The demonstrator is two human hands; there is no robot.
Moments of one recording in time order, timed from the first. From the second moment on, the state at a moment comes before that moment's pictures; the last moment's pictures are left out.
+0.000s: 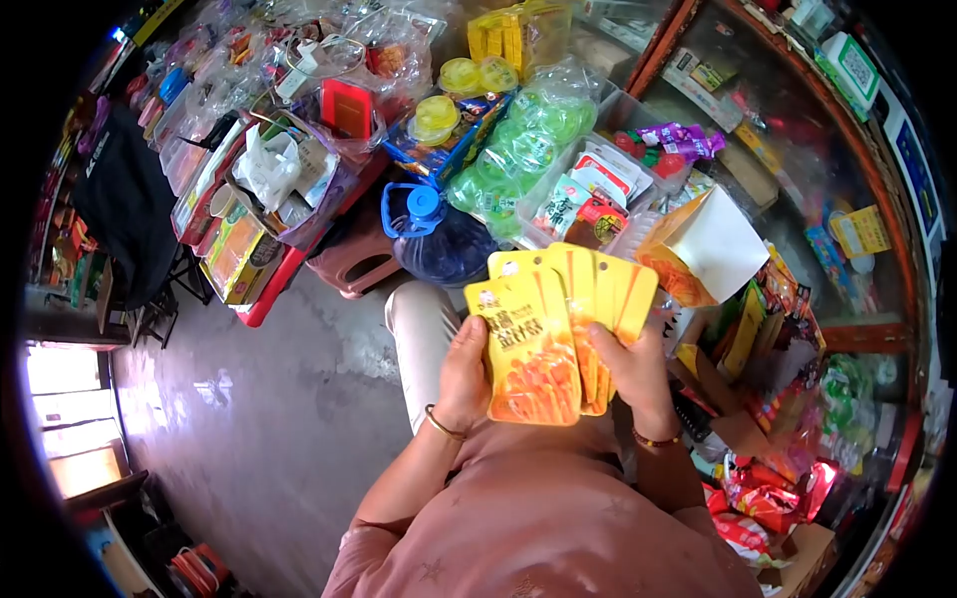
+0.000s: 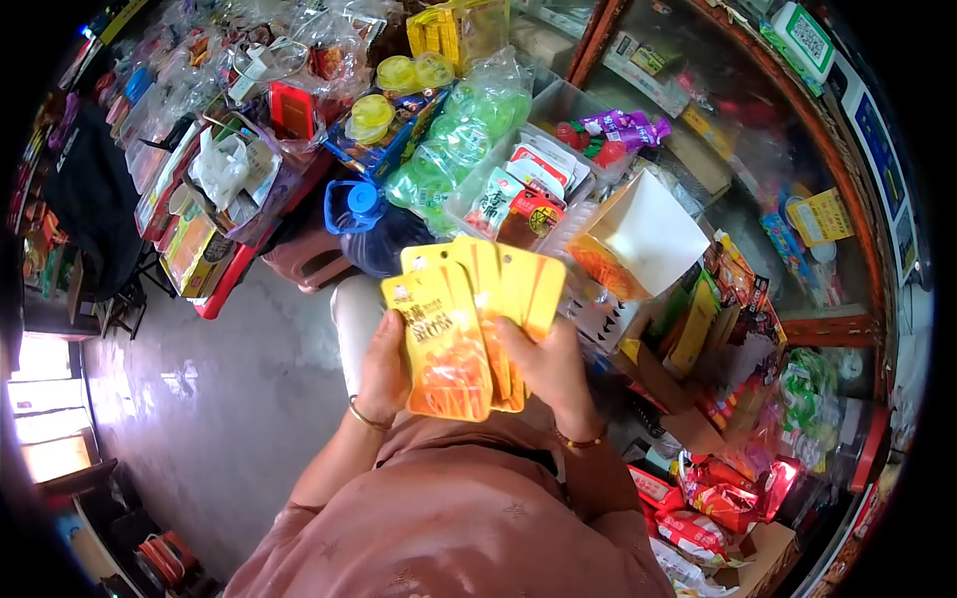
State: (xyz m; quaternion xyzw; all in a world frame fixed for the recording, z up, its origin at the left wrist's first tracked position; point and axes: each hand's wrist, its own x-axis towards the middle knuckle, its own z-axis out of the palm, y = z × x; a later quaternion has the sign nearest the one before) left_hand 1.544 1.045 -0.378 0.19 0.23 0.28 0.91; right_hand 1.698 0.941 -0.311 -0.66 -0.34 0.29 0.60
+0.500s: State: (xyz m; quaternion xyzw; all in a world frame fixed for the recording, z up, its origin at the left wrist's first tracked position) left_hand 1.534 1.056 -0.358 0.19 0.22 0.28 0.92; right_hand 1.705 0.936 -0.317 -0.65 -0.29 0.34 0.61
